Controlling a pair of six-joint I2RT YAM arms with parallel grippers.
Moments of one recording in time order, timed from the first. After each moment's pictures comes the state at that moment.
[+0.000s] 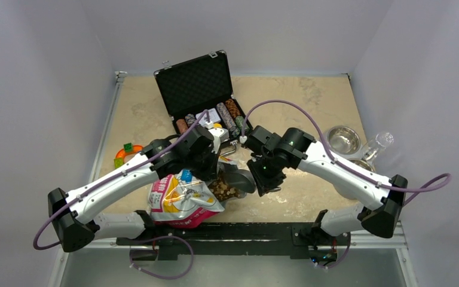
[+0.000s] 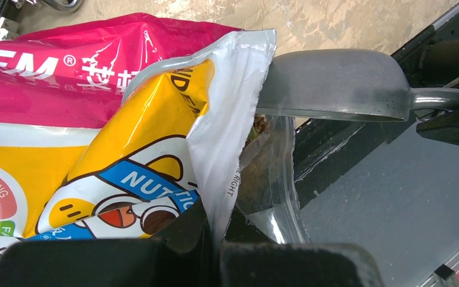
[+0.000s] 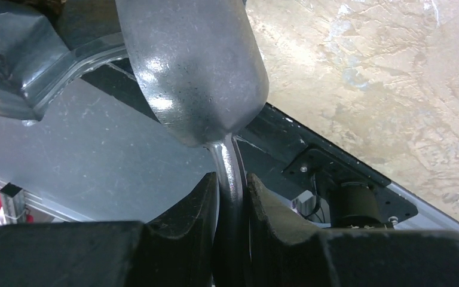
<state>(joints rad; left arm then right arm) -0.91 1.19 1.15 -0.88 0.09 -0.47 0.96 1.36 1.38 -1.34 -0.09 0.50</state>
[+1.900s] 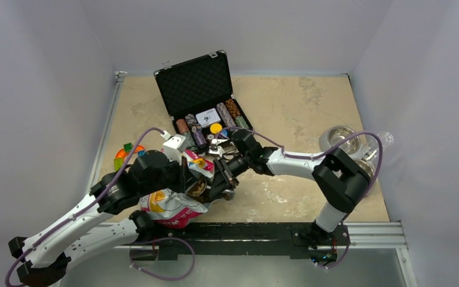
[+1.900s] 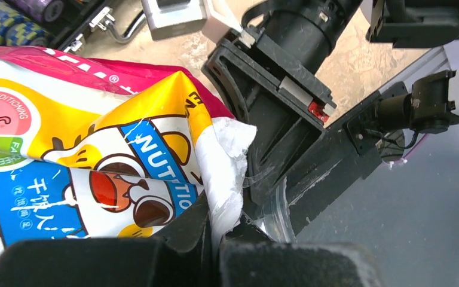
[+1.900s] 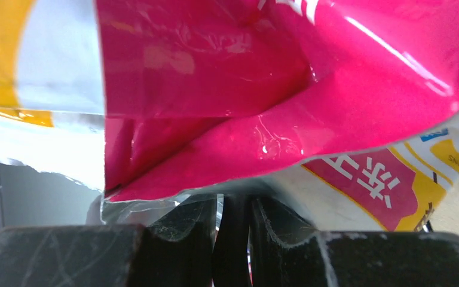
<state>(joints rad) -0.91 0.69 0.87 -0.77 -0.03 -0.56 0.83 1.67 0.91 0.06 -1.11 0.95</state>
